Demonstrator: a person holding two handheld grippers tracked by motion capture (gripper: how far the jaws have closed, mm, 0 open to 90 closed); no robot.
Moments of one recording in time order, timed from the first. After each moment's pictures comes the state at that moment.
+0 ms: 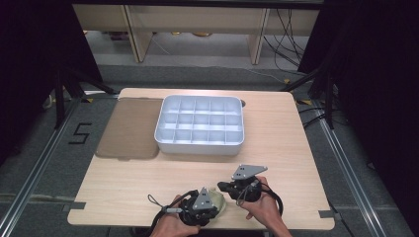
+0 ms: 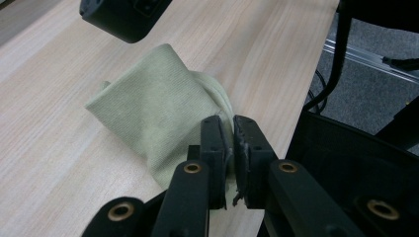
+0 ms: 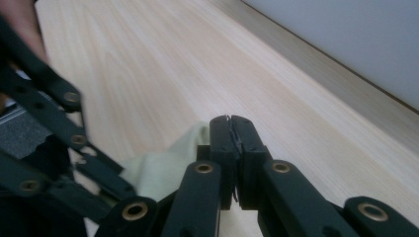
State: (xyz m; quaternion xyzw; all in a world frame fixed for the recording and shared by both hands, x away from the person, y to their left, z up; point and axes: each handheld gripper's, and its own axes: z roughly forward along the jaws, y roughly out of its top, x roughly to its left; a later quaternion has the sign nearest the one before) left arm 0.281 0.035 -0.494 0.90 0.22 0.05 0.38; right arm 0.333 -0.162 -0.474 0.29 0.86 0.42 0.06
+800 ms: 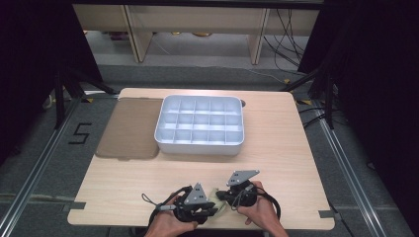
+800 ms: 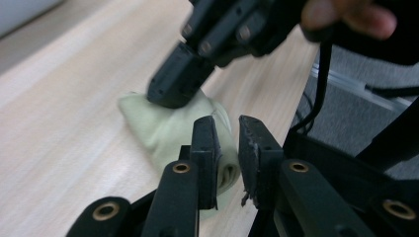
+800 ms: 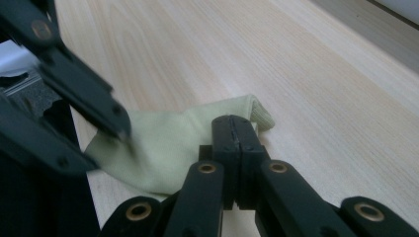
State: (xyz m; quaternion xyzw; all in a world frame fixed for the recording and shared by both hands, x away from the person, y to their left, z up) left arm 0.284 0.048 -0.479 0.87 0.25 0.04 0.43; right arm 0.330 -0.156 -0.493 0.27 0.88 0.38 0.03
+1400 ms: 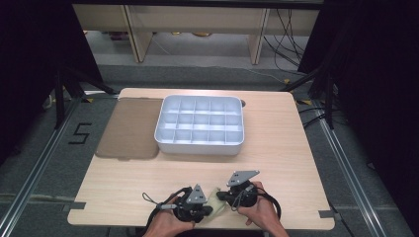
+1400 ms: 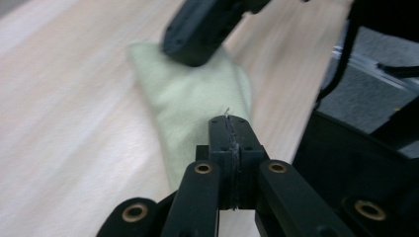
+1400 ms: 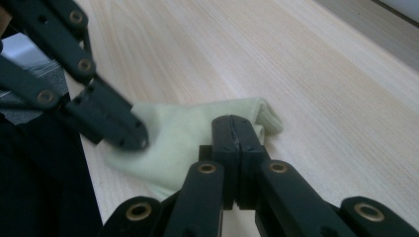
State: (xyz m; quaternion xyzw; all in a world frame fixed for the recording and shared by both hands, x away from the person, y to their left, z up) left arm 0.291 0.052 -0.496 0.89 0.25 0.03 0.37; right arm 0.329 -0.157 -0.492 0.27 0.89 0.37 0.03
